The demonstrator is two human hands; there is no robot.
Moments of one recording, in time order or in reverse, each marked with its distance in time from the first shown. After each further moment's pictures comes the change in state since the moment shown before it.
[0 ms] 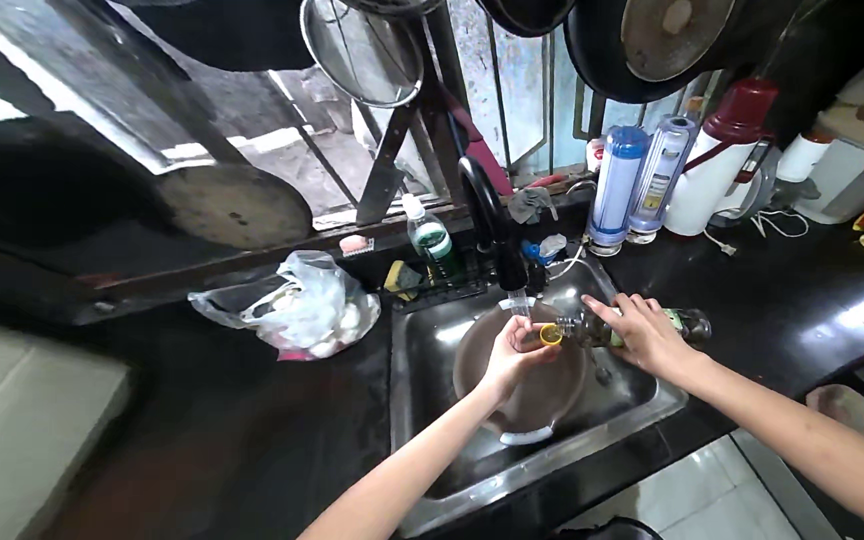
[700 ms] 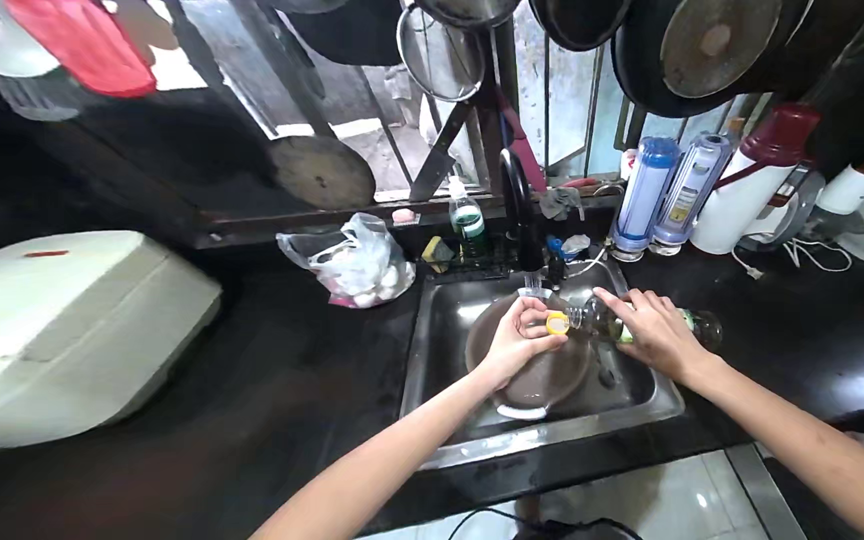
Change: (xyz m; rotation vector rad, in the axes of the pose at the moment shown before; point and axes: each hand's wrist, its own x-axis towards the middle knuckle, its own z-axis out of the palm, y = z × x) left_hand -0.042 0.022 0.026 0.118 0.083 0.101; right_hand -0.027 0.008 -0.011 -0.028 0.120 -0.164
